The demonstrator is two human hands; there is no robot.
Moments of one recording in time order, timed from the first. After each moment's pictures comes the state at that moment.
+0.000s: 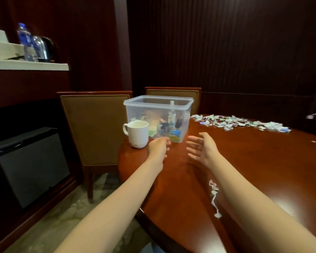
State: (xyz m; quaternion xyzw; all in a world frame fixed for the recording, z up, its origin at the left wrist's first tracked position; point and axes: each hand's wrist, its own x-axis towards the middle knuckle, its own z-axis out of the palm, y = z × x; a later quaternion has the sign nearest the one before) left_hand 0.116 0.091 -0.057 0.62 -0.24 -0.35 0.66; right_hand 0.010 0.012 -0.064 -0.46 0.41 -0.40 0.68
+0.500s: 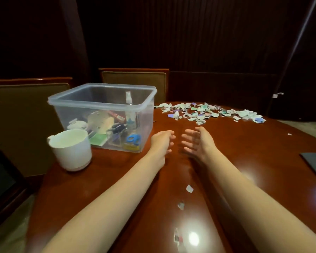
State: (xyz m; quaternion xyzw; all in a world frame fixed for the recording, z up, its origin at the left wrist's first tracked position) left_hand 0.059 -0.089 -0.052 0.64 -0.27 -0.45 0.57; right_hand -0.040 -0.151 -0.072 -0.40 0.49 -0.42 0.65
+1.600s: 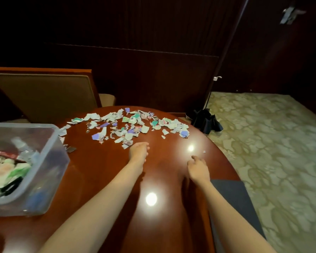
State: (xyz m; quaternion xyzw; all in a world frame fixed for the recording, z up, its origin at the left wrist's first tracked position) left_hand -0.098 -0.264 0.028 0.71 -0.22 -0.50 0.45; right_hand -0.274 -0.255 -0.021 -0.52 0.78 -0.17 0.31
